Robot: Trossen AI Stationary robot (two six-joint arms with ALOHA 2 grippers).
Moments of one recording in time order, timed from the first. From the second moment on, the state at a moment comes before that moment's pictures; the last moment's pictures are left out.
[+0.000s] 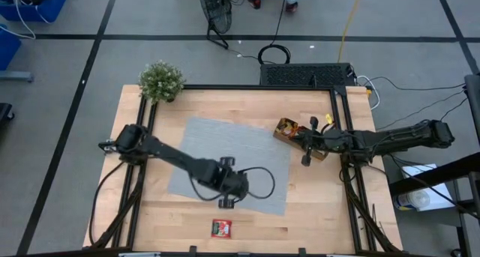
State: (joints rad) left arm -0.33 1.96 1.53 -0.81 -0.22 -0.23; right arm 0.06 0.71 0.32 -0.01 0.34 -0.01
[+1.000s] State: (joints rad) left arm -0.67 2.14 1.55 -0.74 -0.05 -0.65; right arm 0.06 0.71 0.22 0.21 0.33 0.11
